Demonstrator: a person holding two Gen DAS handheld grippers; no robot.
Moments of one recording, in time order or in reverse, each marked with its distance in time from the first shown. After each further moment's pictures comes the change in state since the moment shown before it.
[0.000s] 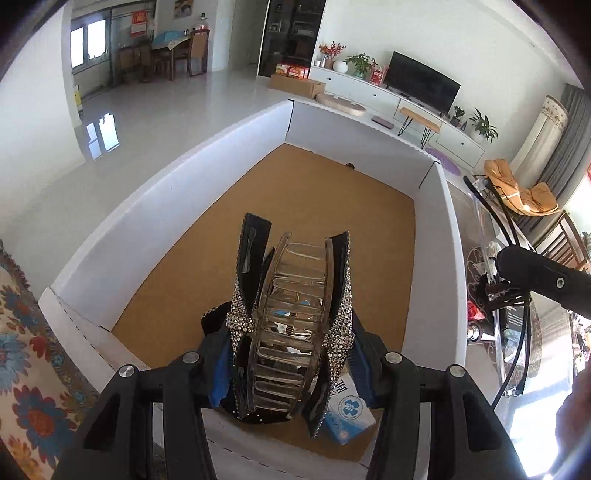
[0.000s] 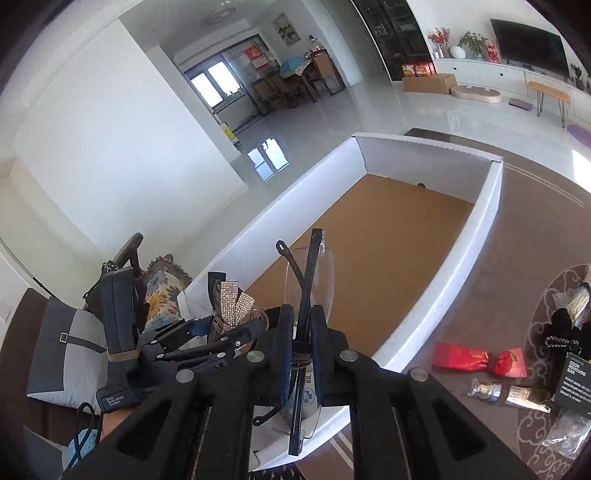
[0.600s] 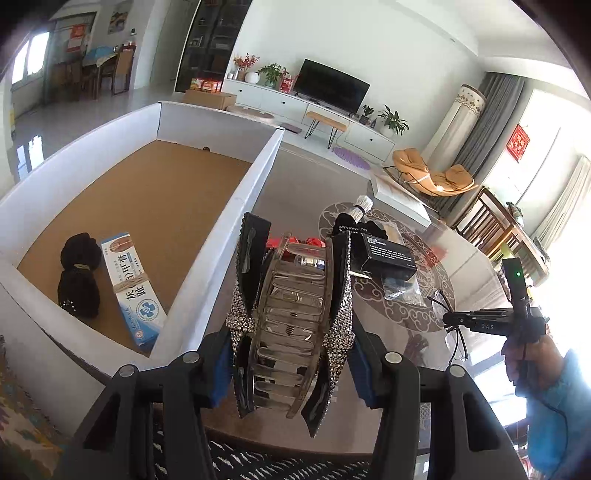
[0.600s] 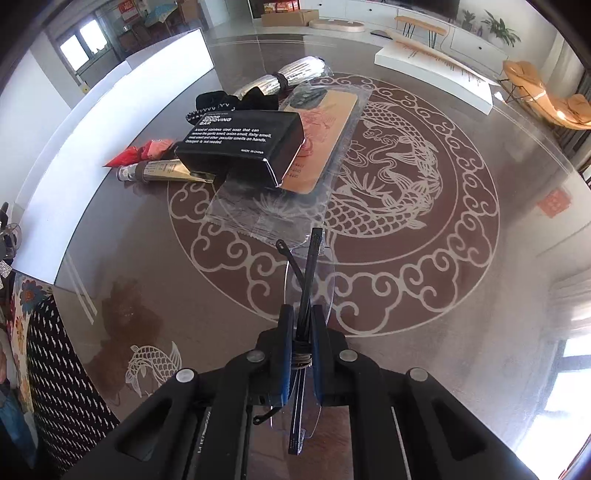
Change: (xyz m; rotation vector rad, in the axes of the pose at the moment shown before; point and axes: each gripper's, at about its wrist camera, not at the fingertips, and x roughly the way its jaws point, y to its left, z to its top) left arm -0.070 -0.125 -0.103 0.108 -0.091 -0.336; right arm -0.181 -0.251 -0.201 0.186 0.221 -0.504
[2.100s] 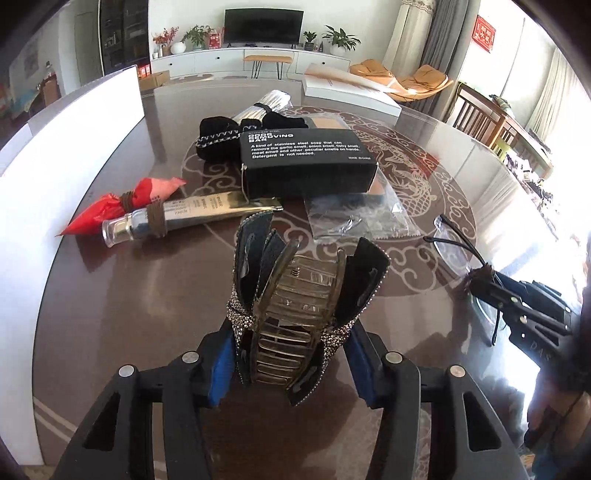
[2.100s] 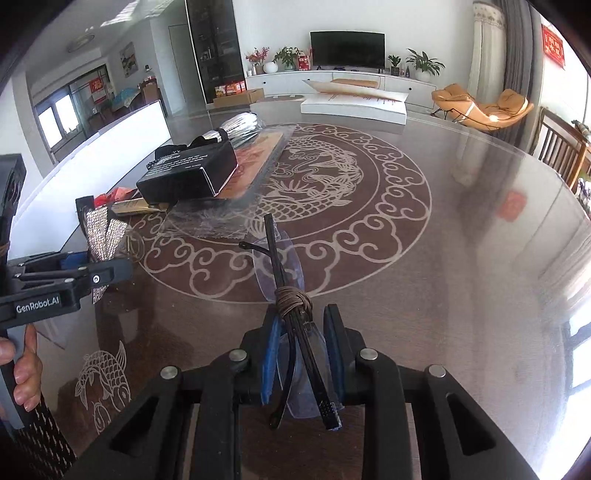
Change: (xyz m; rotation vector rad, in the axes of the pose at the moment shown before) left arm 0.175 -0.148 -0.042 0.318 0.252 0.041; right arm 0.011 -0.032 -0.080 0.161 -0.345 -0.121
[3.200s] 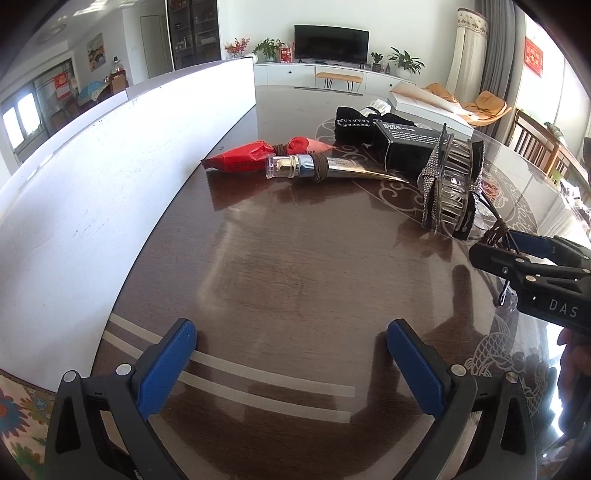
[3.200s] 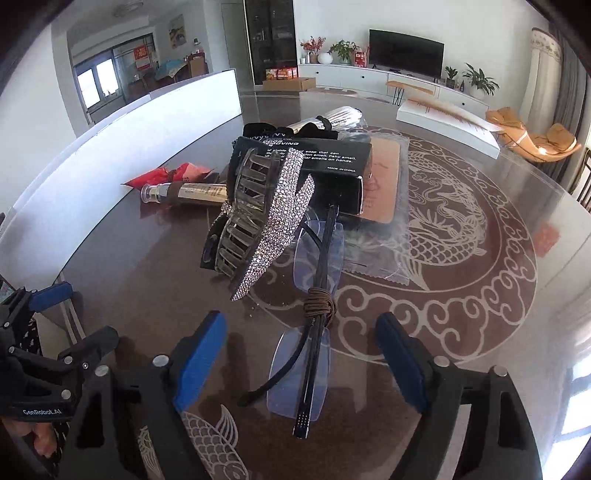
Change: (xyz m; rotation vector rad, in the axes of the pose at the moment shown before) left arm -0.030 0.061 -0.068 -0.124 -0.100 0.225; right arm 0.036 0.102 0.025 -0.170 0.041 0.087
